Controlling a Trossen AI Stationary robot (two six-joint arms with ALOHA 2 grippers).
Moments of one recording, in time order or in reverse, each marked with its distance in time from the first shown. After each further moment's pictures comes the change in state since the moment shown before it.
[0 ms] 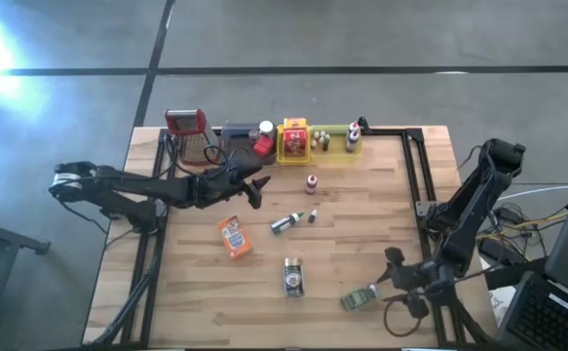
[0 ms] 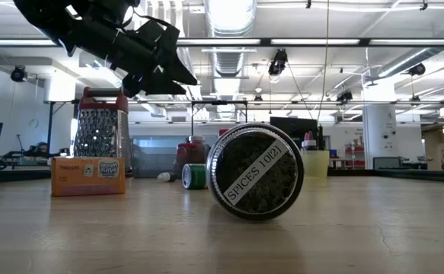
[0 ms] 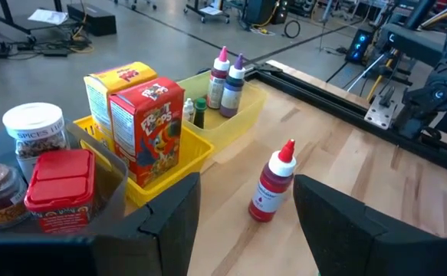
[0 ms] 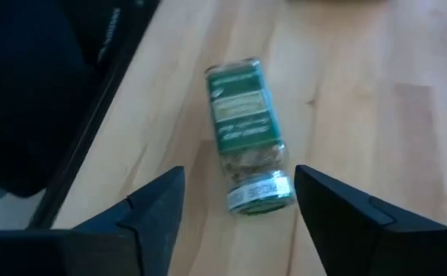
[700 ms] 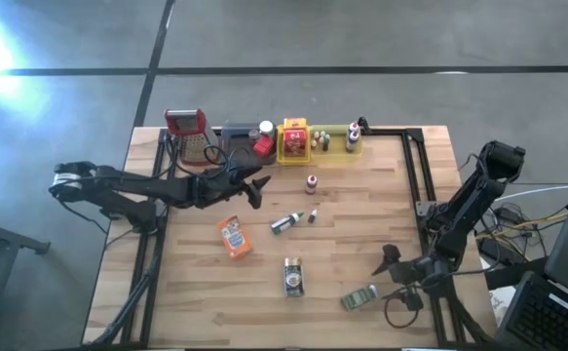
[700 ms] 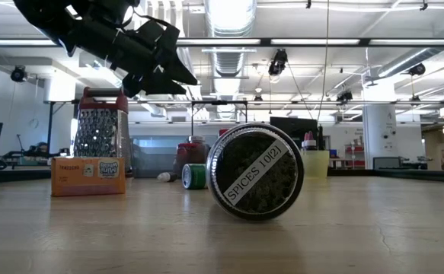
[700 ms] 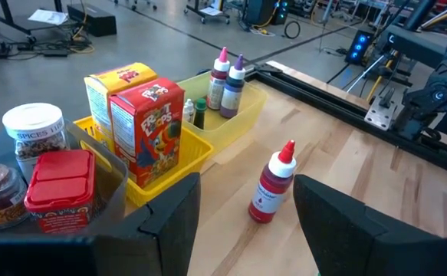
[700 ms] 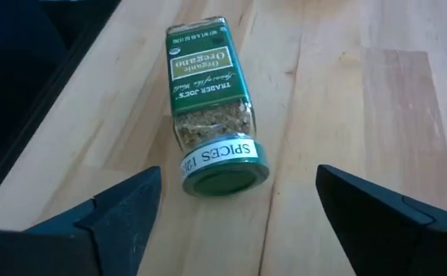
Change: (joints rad) left arm 0.001 0.000 0.000 0.002 0.000 0.000; right arm 0.006 0.049 -0.226 0.324 0.057 -0.017
